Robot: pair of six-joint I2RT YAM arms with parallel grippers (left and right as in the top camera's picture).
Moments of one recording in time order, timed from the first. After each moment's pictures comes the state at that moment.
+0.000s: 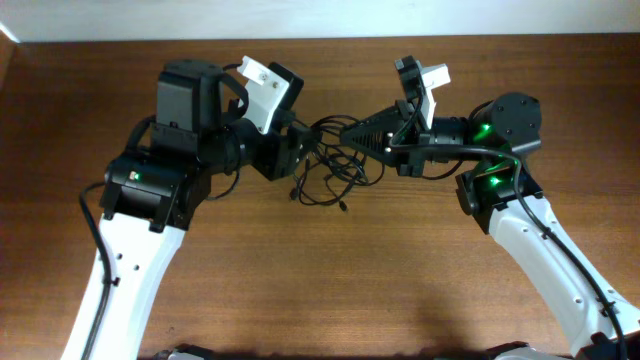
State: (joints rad) left arm -0.27 1.35 1.54 -0.85 0.54 0.12; right arm 0.27 1.44 1.04 0.65 -1.28 0.83
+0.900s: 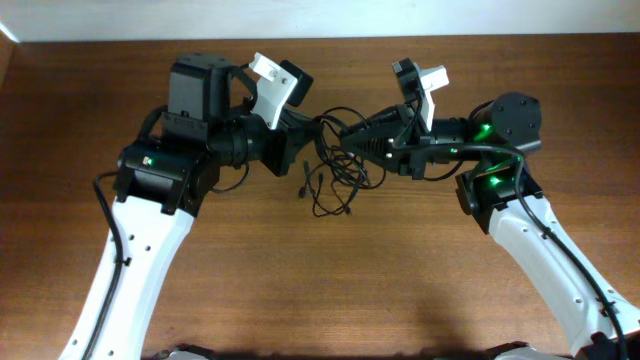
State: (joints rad) left arm -0.27 1.40 1.54 -0.82 0.63 0.10; right arm 0.27 1.44 1.04 0.66 -1.31 0.83
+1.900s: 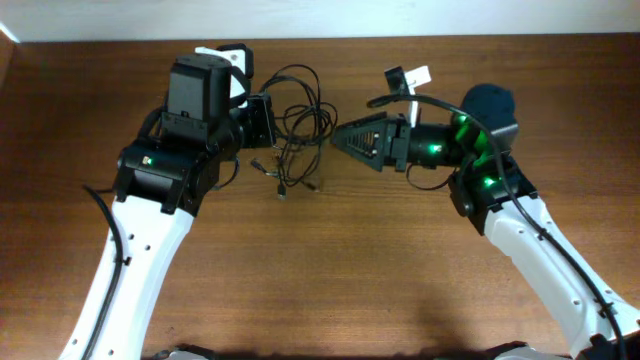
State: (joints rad) left arm -0.27 1.40 1.54 -0.83 0.07 -0.32; right arm 0.31 1.44 1.06 0.33 -1.12 0.83
